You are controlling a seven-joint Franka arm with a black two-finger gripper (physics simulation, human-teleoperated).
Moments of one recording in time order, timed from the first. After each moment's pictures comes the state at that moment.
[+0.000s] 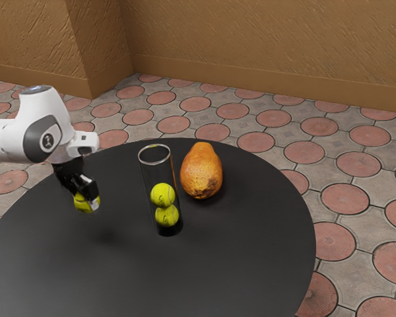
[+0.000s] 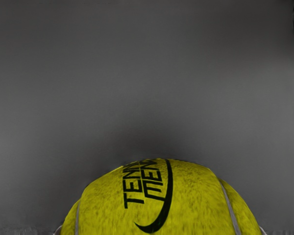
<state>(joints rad) 0.05 -0.04 0.18 -2.32 -0.05 2.30 0.38</state>
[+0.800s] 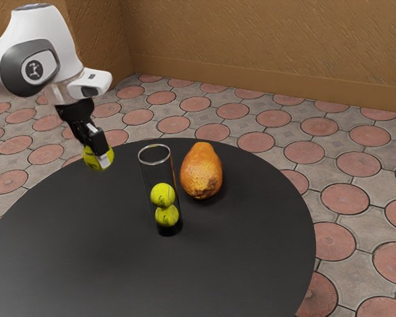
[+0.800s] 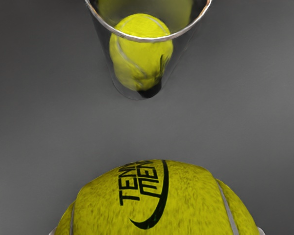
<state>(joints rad) -0.07 -0.29 0.08 -2.10 -0.05 1.86 0.39</state>
